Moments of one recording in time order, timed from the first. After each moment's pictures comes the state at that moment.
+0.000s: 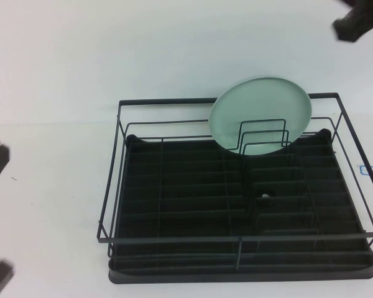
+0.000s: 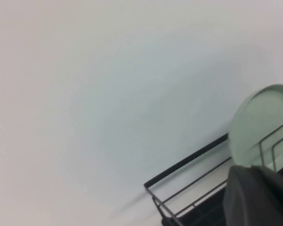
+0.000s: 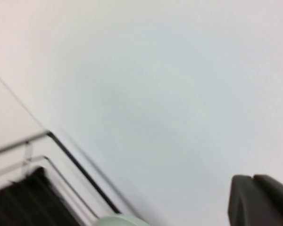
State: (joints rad) right arm 0.27 1.43 -1.42 0.79 0.51 -1.23; left arm -0.38 0.51 -0.55 -0.48 0.12 0.81
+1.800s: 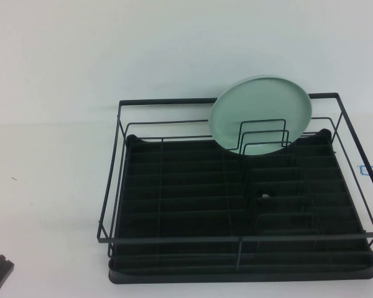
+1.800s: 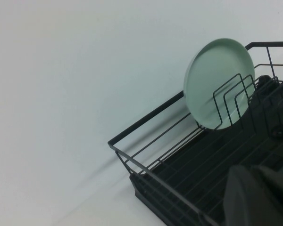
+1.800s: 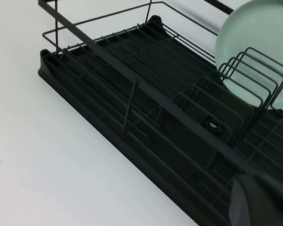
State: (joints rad) right arm 0.27 0.27 -0.37 0.54 0.74 -0.83; left arm -0.38 0.11 -0.29 -0.46 0.31 0.85
